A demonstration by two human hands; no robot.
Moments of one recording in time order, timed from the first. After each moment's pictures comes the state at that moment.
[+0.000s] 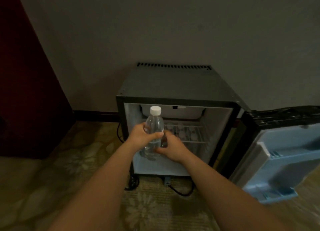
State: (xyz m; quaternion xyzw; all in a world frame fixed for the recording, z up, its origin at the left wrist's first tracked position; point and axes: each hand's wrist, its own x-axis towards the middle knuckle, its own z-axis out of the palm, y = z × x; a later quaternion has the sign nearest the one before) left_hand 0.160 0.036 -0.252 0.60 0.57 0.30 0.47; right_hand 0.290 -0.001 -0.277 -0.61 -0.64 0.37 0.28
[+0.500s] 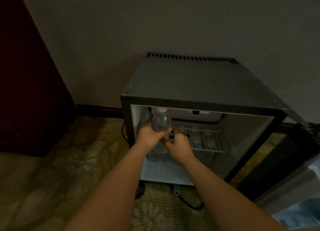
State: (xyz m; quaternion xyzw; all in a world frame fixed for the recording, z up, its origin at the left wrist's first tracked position) left_hand 0.172 0.112 -0.300 0.55 0.62 0.35 0.44; right_hand 0.273 0.084 -0.330 -0.64 -0.60 0.31 0.36
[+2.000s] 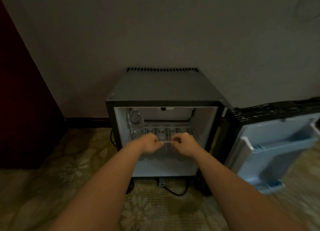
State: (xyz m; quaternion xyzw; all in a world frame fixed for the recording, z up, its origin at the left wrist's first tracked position) left_hand 0.196 0.037 -0.254 0.75 0.55 -0.02 0.36; right_hand 0.340 -0.007 -0.270 -0.72 -0.59 0.28 0.21
